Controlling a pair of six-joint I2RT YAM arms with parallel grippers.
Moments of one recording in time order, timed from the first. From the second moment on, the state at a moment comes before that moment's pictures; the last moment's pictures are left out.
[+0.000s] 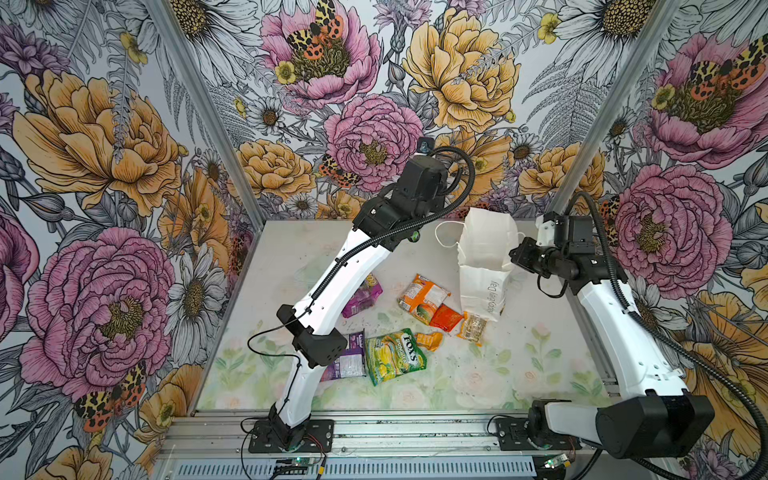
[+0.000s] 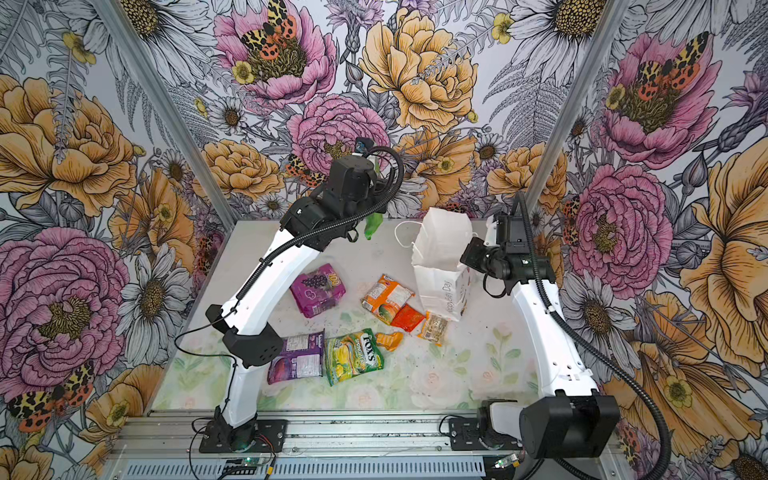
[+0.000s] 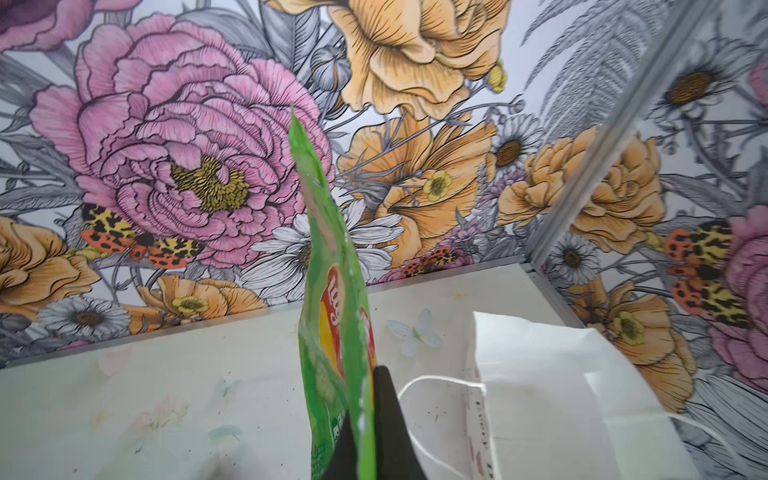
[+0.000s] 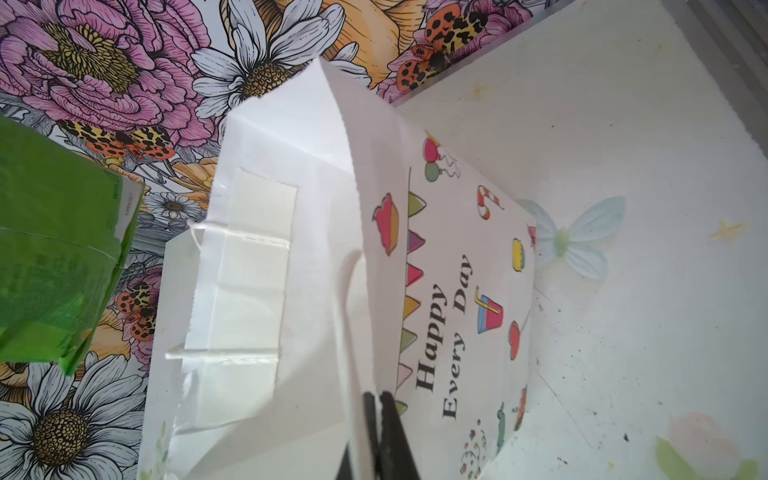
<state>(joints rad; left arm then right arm) -0.83 2.10 2.72 -0.91 -0.49 -0.22 0.00 1.28 1.34 -0.81 -0.30 0.46</state>
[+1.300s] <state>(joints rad) -0.91 2.14 2.70 -0.69 -0.08 -0.07 0.12 1.35 1.41 -0.72 -0.41 0.49</state>
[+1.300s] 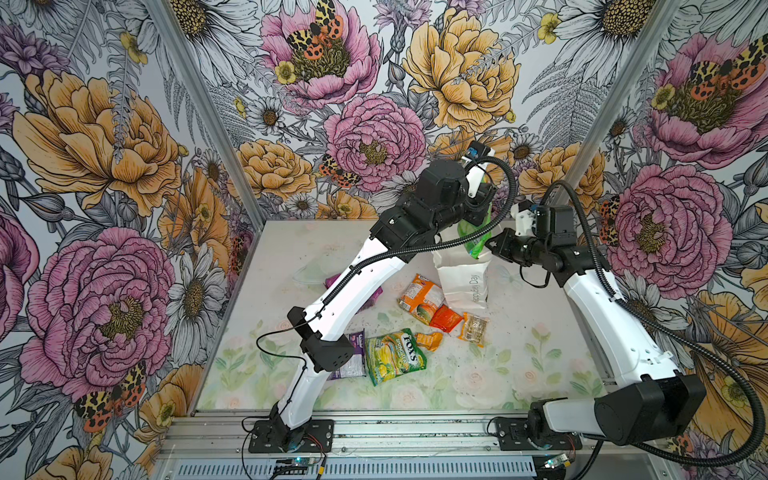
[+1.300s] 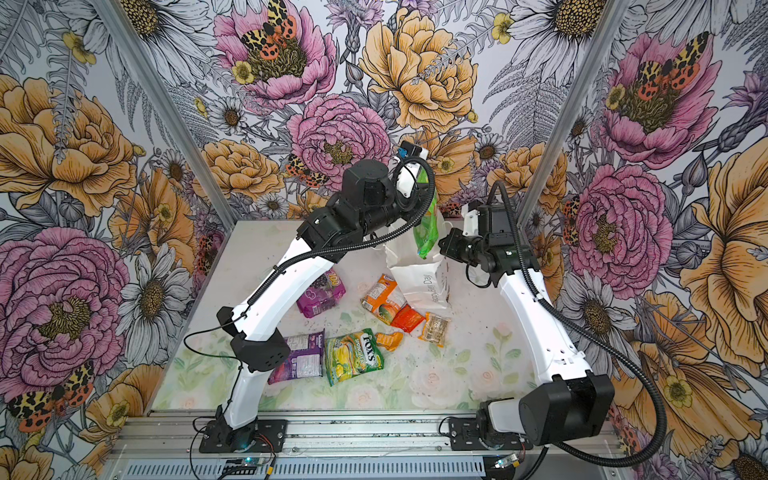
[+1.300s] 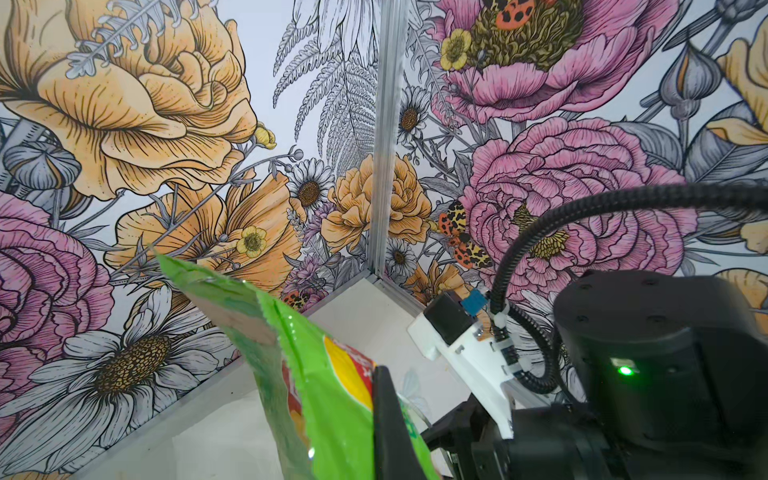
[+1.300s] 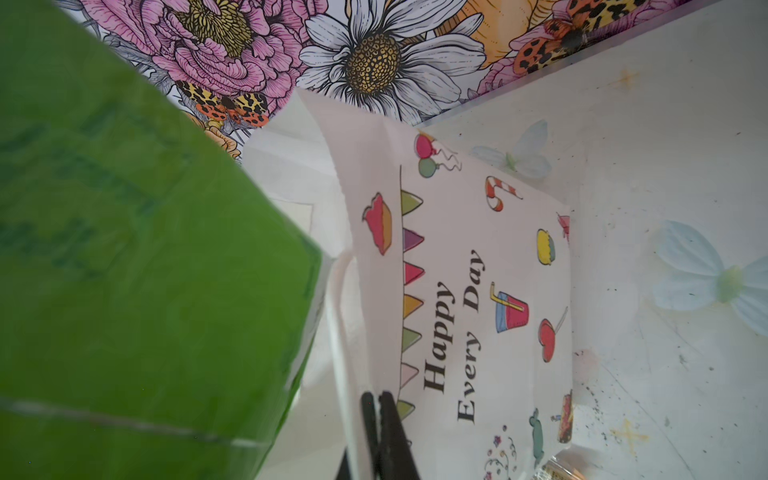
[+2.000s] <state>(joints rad) -0.85 2.13 2.36 -0.66 -0.02 0.03 0.12 1.33 1.41 -0.72 -0.42 0.49</state>
